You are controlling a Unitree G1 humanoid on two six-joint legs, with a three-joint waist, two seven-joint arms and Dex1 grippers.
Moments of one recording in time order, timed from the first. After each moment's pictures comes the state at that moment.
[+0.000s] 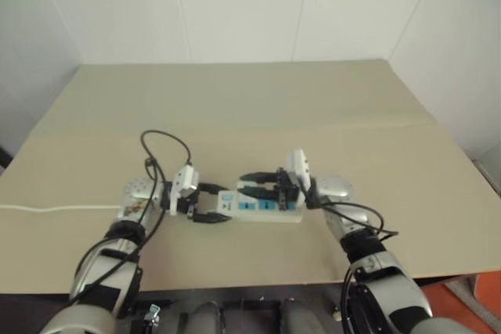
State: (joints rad) left arm -0.71 0.45 -0.16 0.98 -0.32 -0.39 -1.60; right arm -0.62 -0.22 0.17 0.53 0.32 -0.18 1.26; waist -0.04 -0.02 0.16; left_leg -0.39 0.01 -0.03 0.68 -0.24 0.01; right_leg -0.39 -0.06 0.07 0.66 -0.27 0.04
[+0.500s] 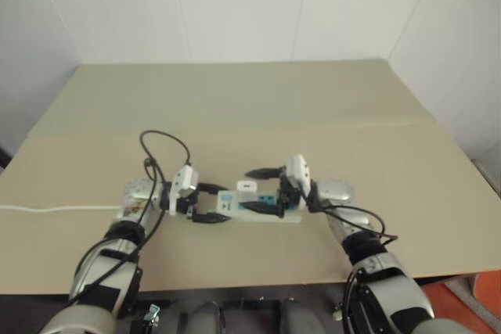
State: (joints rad) left arm -0.72 0.45 -0.16 0.98 -0.32 -0.35 -1.61; right arm -0.62 -0.24 0.16 0.56 0.29 -0.19 1.28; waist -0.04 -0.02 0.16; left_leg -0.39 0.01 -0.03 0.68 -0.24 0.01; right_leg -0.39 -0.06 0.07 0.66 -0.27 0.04
